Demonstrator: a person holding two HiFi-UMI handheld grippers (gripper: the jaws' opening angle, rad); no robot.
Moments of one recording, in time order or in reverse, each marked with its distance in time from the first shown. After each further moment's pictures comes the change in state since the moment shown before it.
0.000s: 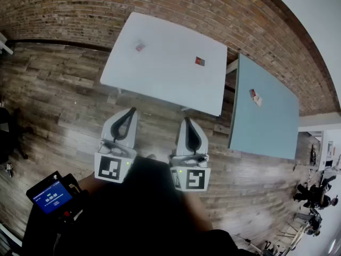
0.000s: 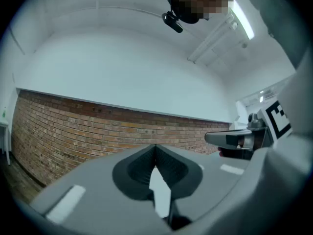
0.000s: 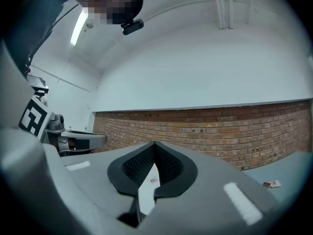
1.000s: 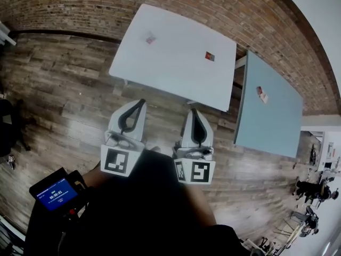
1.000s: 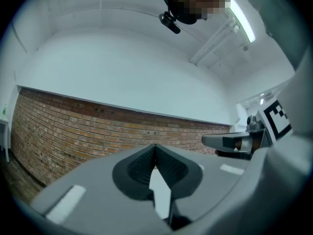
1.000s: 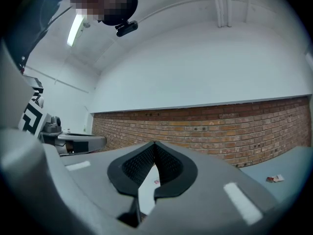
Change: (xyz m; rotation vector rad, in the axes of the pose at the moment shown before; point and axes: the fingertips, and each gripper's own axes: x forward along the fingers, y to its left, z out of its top) left arm 0.000 0.012 -0.003 -0.024 0.001 0.009; right arm 0.017 0.012 -0.003 0.036 0.000 -0.007
